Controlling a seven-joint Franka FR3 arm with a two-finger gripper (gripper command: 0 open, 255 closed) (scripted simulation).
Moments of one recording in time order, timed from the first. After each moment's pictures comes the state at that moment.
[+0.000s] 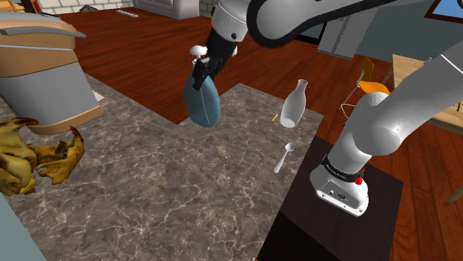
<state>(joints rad) 0.21 -0.40 0.32 -2.37 0.18 2.39 0.18</state>
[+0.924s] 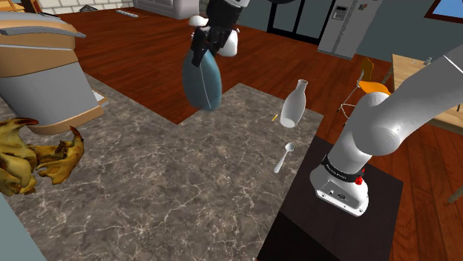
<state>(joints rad) 0.20 -0.43 0.30 -2.21 0.17 2.20 0.18</state>
